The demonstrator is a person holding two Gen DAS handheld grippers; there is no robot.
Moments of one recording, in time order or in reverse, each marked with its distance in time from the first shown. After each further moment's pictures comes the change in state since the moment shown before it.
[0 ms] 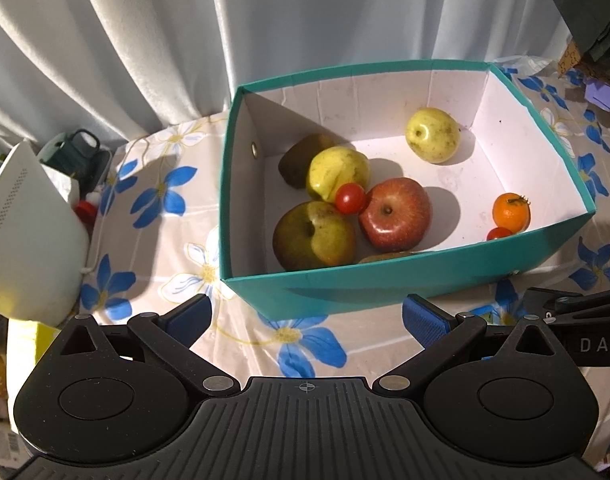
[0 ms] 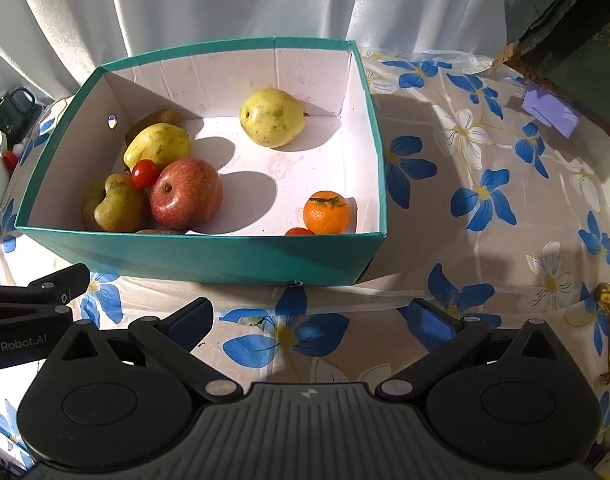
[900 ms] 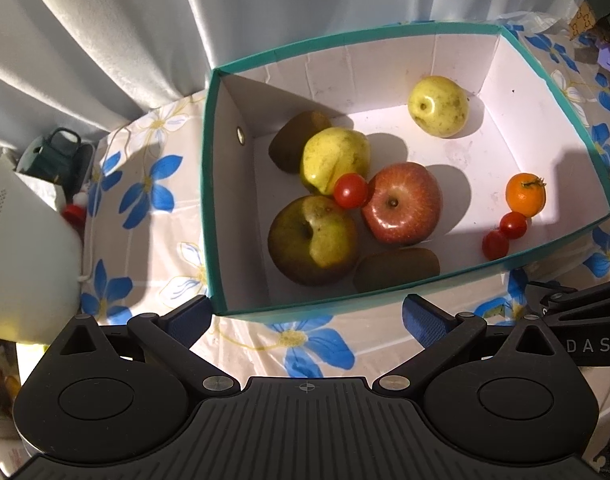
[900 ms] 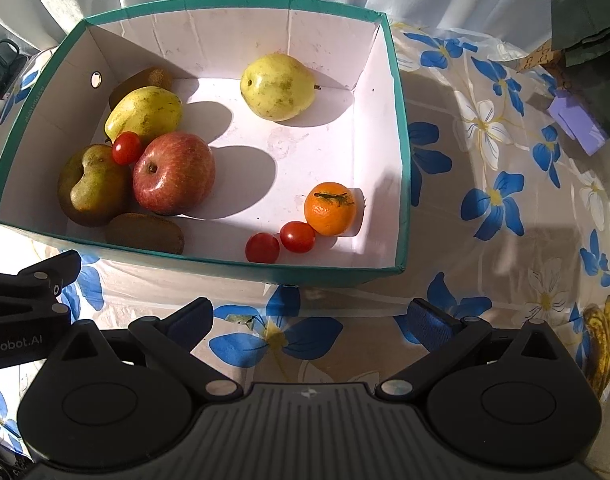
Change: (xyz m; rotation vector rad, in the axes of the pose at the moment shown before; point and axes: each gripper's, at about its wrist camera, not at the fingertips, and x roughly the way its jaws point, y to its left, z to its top) left arm 0.028 -0.004 0.030 0.076 0.155 0.002; right arm 0.030 0.009 0.036 -0.083 0.167 -0.044
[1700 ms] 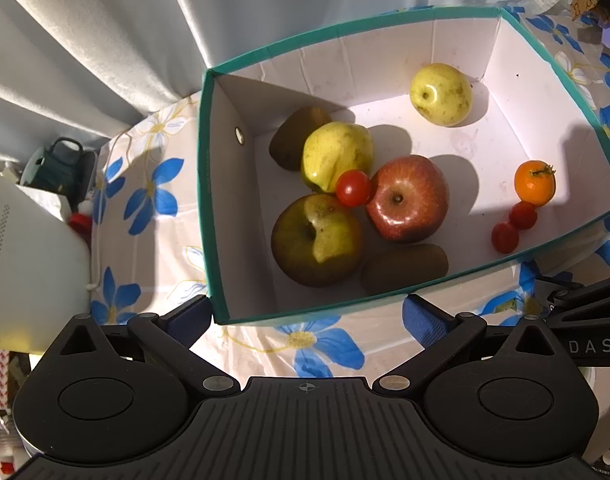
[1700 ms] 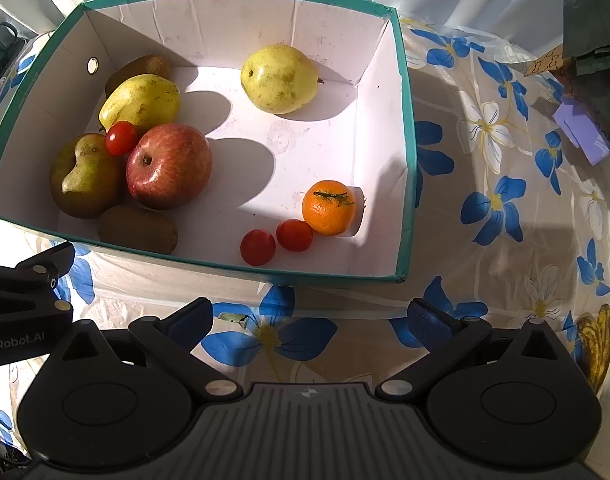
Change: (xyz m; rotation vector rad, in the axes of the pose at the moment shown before) left arm 0.004 -0.004 0.005 0.041 0.028 0.033; right arm 0.006 0.002 0.005 -0.039 0.030 -0.022
